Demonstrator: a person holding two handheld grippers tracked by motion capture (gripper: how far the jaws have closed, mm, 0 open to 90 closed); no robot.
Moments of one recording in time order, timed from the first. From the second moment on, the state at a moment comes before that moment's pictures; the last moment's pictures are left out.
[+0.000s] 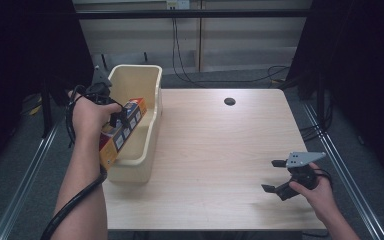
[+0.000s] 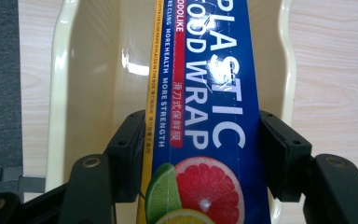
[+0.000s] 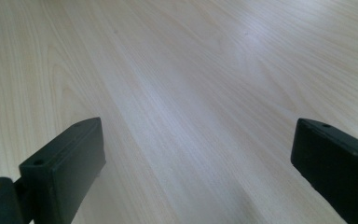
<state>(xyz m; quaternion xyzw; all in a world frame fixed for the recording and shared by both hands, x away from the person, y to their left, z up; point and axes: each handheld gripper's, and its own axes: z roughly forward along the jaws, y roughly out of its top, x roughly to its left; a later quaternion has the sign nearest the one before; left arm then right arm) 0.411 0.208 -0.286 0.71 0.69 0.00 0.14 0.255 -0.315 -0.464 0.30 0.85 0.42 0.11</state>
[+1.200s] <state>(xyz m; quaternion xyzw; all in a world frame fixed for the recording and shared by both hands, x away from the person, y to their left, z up) 0.414 0.205 -0.317 0.71 0.69 0.00 0.12 0.255 -0.315 -0.464 0.31 0.85 0.42 0.11</state>
